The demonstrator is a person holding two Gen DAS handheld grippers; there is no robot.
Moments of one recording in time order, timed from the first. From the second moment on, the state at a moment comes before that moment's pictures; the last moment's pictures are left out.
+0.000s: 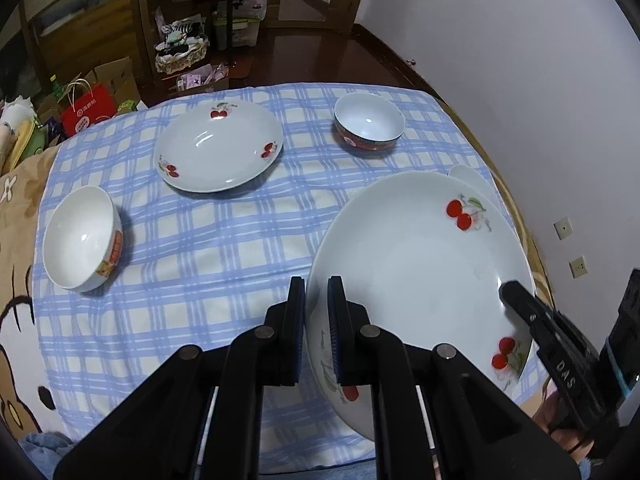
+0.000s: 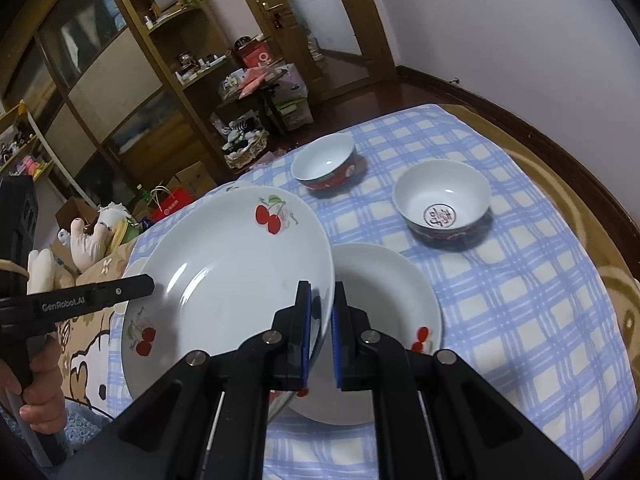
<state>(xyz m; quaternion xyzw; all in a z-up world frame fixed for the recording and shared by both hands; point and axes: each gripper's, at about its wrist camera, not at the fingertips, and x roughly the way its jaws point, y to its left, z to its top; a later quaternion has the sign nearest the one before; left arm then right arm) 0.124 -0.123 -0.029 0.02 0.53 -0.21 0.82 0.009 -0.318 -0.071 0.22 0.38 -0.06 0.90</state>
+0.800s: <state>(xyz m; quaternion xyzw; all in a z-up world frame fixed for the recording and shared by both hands) 0.128 -0.189 -0.087 0.07 0.57 -0.22 0.79 0.002 -0.365 -0.110 0.24 0.40 -0.10 0.88</state>
